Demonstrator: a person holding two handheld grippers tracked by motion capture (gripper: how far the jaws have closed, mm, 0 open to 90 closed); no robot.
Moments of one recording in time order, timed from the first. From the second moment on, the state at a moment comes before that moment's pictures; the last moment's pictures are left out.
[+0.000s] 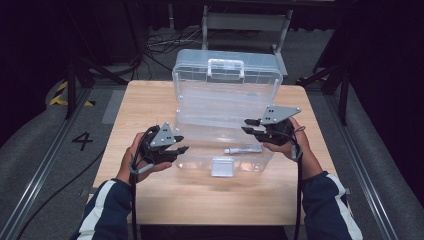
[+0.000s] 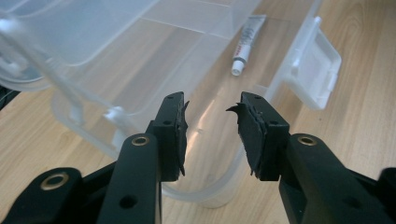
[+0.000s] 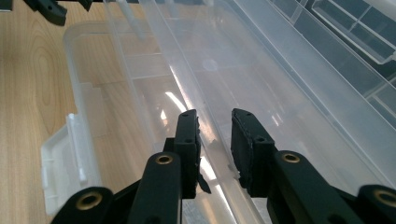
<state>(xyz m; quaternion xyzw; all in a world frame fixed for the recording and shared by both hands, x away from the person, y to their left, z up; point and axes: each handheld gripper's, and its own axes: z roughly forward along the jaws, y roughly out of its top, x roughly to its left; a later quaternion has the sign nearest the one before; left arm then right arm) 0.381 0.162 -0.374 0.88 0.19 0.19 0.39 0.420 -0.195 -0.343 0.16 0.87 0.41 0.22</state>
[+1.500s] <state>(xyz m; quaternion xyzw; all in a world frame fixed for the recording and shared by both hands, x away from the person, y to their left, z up) 0.494 0.165 -0.313 0.79 0.30 0.26 0.46 0.416 -0.197 -0.345 0.16 0.88 0.40 0.21</state>
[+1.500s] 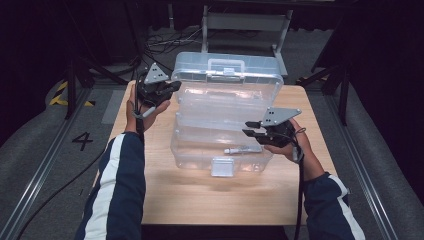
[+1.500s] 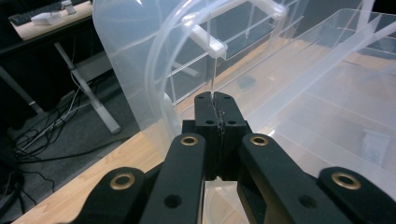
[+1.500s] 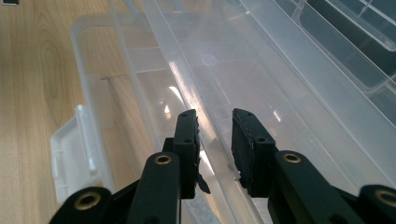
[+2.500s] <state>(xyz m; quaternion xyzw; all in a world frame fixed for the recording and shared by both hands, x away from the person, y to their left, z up) 0.483 0.161 -0.312 0.80 0.28 0.26 0.46 0.406 -0.202 -0.341 0.15 0.89 0.38 0.21</state>
